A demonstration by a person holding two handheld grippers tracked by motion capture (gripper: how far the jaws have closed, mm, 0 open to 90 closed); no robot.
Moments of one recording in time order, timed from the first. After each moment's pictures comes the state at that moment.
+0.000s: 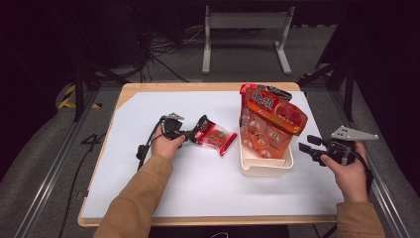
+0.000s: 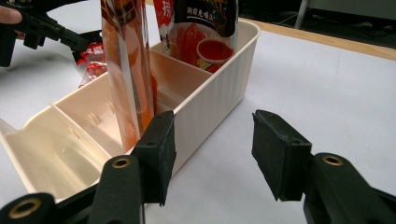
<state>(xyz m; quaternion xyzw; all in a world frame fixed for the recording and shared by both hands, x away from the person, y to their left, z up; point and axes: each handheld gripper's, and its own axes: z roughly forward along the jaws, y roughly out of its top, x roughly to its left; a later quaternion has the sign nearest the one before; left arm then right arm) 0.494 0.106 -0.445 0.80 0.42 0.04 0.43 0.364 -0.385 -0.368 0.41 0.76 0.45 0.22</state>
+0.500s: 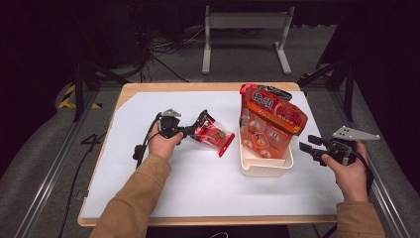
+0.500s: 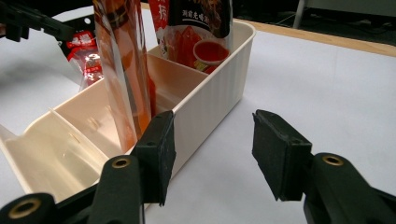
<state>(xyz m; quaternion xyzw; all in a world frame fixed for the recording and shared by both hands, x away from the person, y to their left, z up) 0.482 0.113 -0.416 0.79 0.39 0.05 0.47 0.364 -0.387 -0.369 0.42 0.75 0.46 0.21</state>
